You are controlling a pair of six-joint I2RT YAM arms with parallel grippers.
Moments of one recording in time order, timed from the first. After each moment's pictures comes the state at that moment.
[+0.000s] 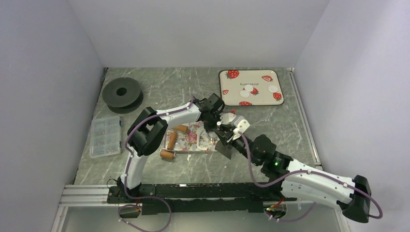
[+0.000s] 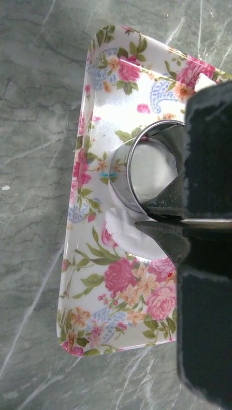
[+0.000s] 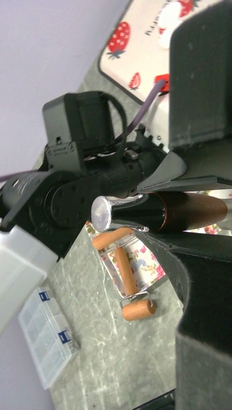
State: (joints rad) left arm -0.83 2.09 1.56 -0.55 0.24 0.62; right arm 1.09 0.74 0.47 0.31 0.27 -0.14
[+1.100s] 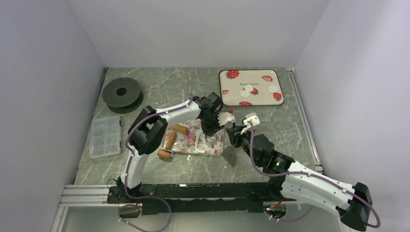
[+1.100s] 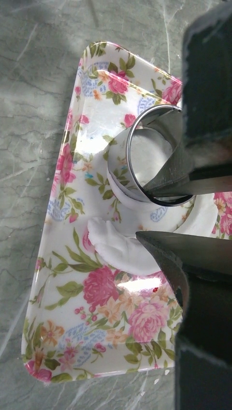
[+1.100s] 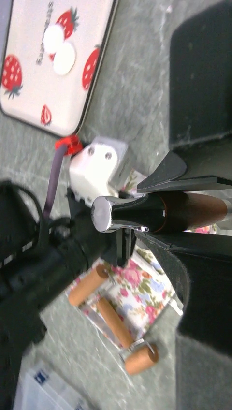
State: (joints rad) left arm -0.81 2.11 1.62 -0.71 0.31 0.58; right arm 0.97 0.67 0.41 0.10 0.45 0.18
